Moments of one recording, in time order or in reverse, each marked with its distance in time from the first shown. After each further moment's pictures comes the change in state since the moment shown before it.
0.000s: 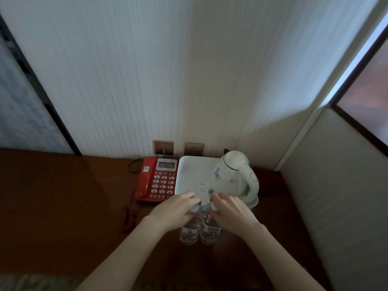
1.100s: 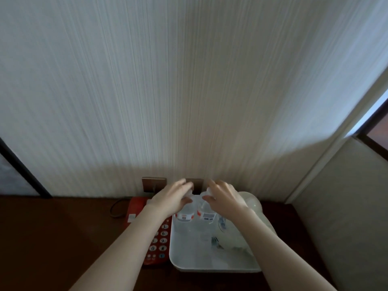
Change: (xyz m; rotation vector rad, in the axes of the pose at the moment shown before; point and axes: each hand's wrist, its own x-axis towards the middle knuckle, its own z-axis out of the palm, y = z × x) left_hand 0.162 -0.117 -0.053 -0.024 0.066 -0.135; right_hand 0.187 0.067 -0.025 0.066 -0.066 0.264
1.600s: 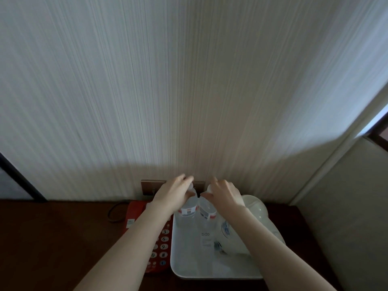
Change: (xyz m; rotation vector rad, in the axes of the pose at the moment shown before) left_hand 0.028 -0.009 0.003 0.089 0.038 -0.118; right_hand 0.032 -0.004 0.012 -0.052 0.039 0.182
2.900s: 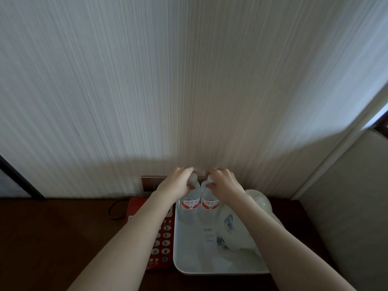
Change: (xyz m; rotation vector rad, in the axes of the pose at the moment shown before) left_hand 0.017 -0.005 -0.002 -0.236 -0.041 -0.059; right_hand 0.017 -0.002 -0.002 0.128 -0.046 -0.048
